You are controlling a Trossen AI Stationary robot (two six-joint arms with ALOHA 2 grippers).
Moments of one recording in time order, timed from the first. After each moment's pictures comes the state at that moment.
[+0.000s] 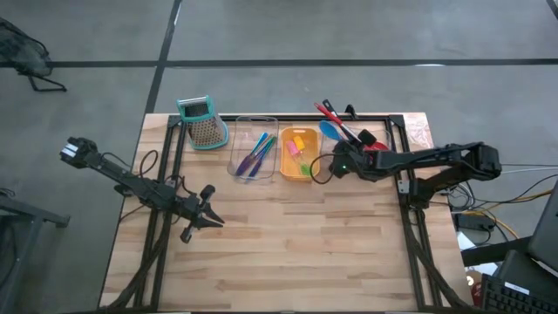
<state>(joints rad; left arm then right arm) -0.44 0.53 0.01 0.47 -0.07 -0.16 -0.21 1.33 0.63 -0.28 0.84 0.16</state>
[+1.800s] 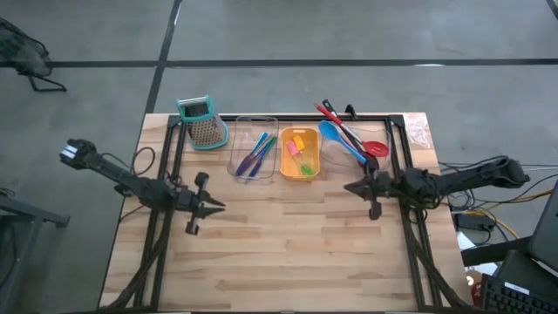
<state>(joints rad) -0.42 0.50 0.01 0.63 -0.28 0.08 0.10 0.47 0.02 0.49 0.12 0.08</state>
